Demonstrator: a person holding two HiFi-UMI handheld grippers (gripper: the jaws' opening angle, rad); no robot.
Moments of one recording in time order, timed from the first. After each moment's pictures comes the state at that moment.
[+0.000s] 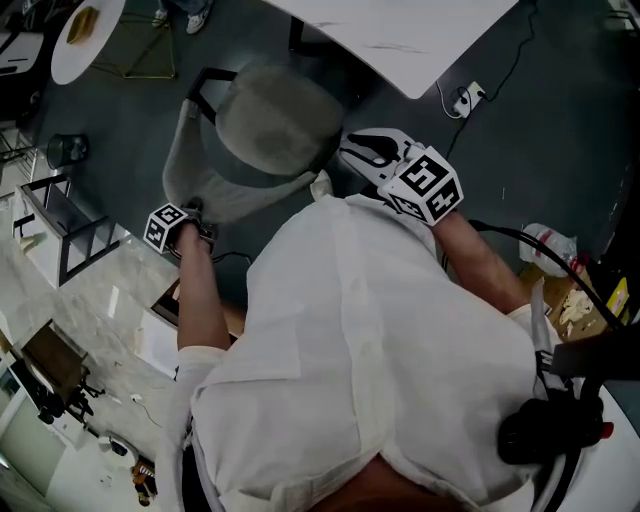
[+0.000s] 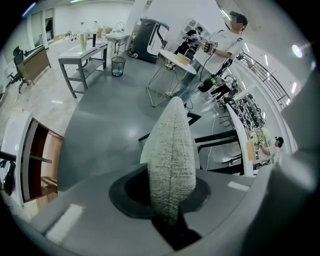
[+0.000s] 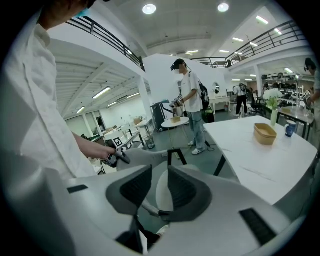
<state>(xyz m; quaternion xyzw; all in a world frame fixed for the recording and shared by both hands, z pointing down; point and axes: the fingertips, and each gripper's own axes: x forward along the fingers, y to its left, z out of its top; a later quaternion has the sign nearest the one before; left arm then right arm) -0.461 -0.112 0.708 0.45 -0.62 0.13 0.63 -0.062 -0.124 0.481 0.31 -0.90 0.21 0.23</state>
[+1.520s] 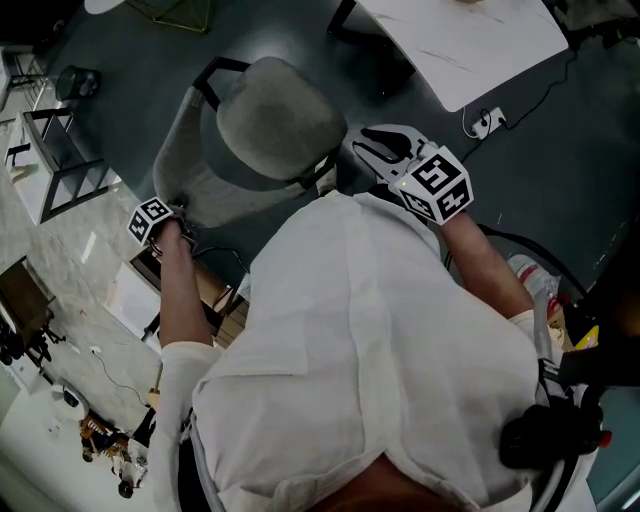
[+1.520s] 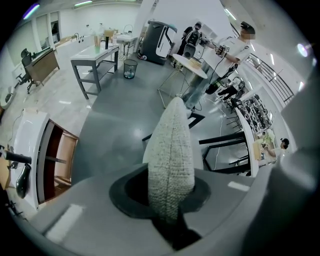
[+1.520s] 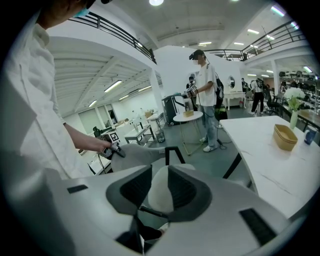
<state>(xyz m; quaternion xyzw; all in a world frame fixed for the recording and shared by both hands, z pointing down) -0.549 -0.020 0.696 0.42 -0.63 0.14 0.63 -0.109 -0.114 0.488 0.23 -0.92 0.20 0.26</state>
